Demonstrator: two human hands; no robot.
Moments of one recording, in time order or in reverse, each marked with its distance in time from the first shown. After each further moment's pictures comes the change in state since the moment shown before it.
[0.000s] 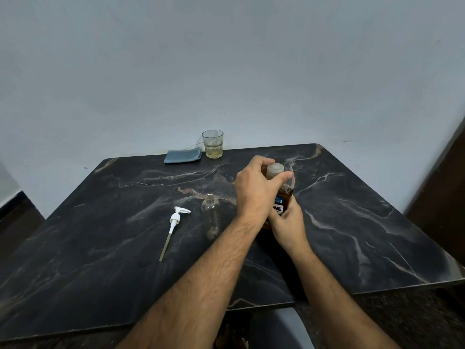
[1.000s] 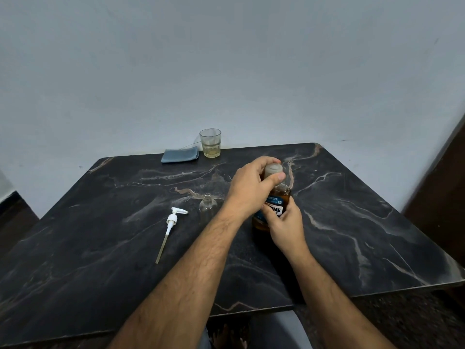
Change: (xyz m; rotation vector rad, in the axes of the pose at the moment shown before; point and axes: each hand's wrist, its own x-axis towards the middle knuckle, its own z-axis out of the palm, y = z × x) left_hand 0.016 -0.004 -0.021 -0.049 -0.353 0.026; right_hand -0.002 0.000 0.002 -0.009 0.018 0.009
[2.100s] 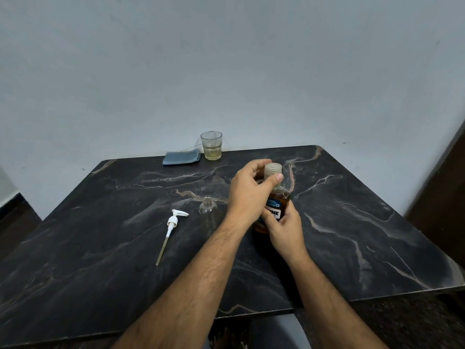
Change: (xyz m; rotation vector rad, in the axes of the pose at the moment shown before) left_hand -0.008 -0.004 0.010 -0.218 0.177 -0.057; right_hand -0.003 0.002 0.000 -0.006 -0.017 -0.014
